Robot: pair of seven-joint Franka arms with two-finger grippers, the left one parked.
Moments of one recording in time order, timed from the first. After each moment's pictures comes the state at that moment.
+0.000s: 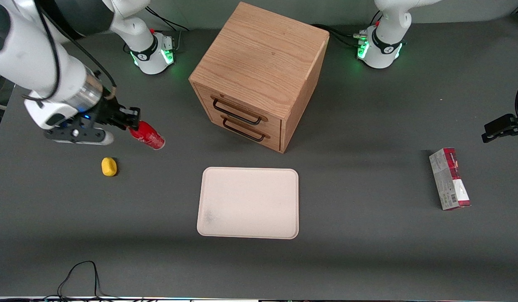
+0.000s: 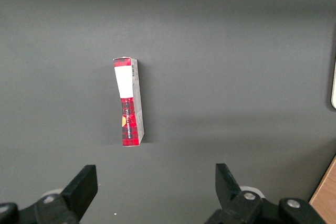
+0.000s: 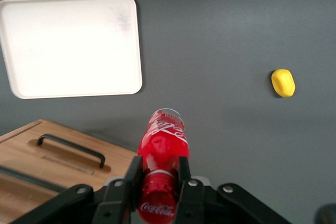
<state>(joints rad) 0.46 0.15 -0.17 -1.38 0.06 1.47 0.41</state>
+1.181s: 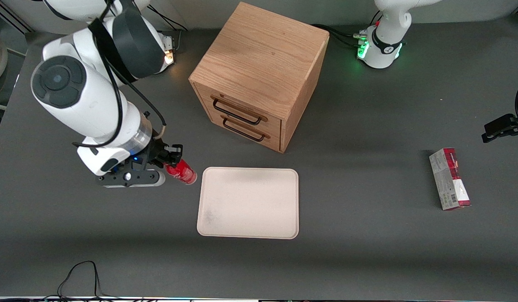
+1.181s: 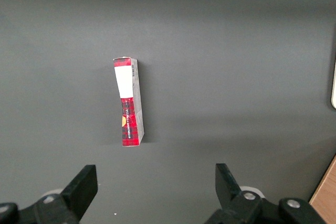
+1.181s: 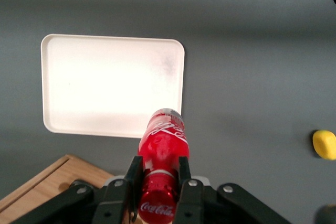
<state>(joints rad) 0.47 0.60 -0.10 -0.87 0.06 1.48 0.40</state>
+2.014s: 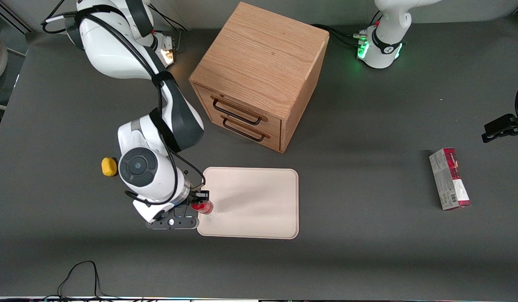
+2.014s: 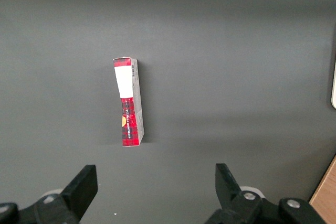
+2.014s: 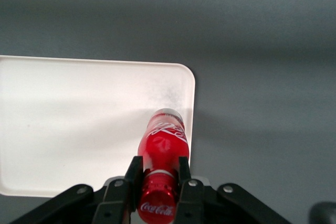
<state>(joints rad) 0.46 0.87 -0.10 -0.87 0.05 1.73 0.40</state>
